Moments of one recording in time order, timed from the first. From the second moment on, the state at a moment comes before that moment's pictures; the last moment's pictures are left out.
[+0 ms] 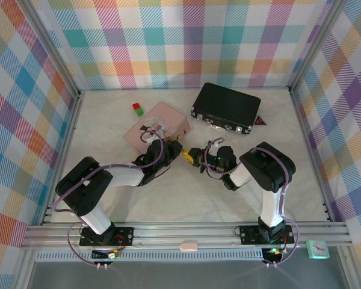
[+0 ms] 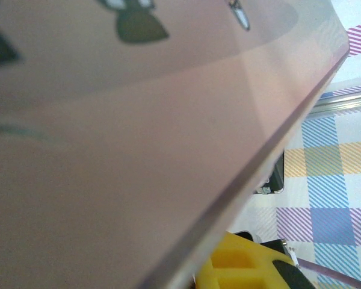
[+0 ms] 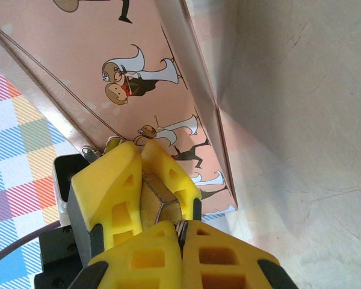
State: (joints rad) left arm -0.70 1.64 0.67 0.57 -0.11 -1.22; right arm 0.59 1.92 0.52 1.28 -0.49 1.74
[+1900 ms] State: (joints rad) left arm -0.69 1.81 0.64 0.98 -0.18 -1.18; right arm 0.56 1.95 0.70 1.12 -0.45 2.10
